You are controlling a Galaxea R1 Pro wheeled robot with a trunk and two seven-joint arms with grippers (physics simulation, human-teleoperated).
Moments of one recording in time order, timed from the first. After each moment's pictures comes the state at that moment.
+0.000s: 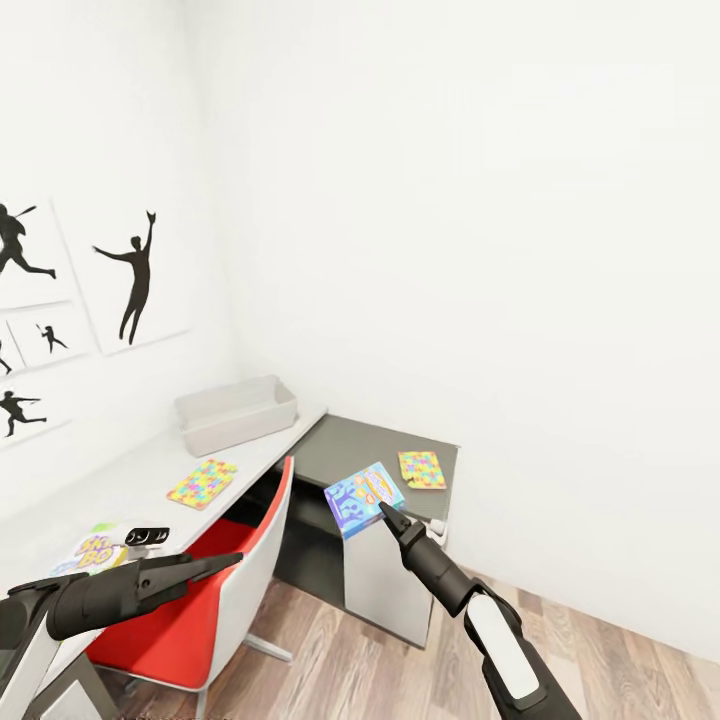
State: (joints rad) left arm -0.22 0.30 0.19 -1.45 0.45 1.01 -1.57; right arm -0.35 0.11 0.06 -0.99 -1.07 0.43 0.52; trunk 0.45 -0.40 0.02
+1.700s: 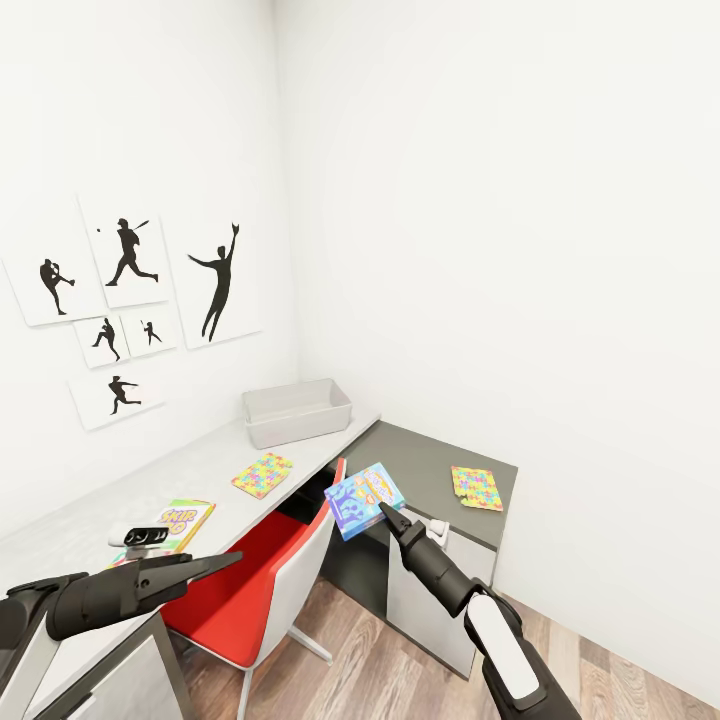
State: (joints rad) left arm -0.21 0.30 0.19 -1.45 0.45 1.01 -1.57; right arm -0.35 0.11 0.06 -0.99 -1.07 0.42 0.51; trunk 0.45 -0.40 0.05
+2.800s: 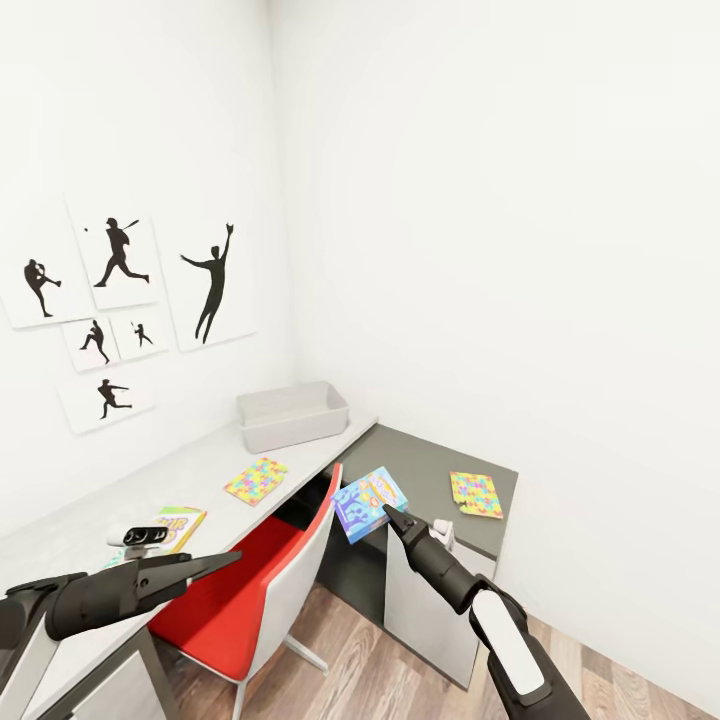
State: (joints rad) left arm -0.22 0.30 0.19 -1.45 0.45 1.01 -1.57; right arm -0.35 0.09 0.06 -1.01 -1.06 0.44 0.42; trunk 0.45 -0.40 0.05
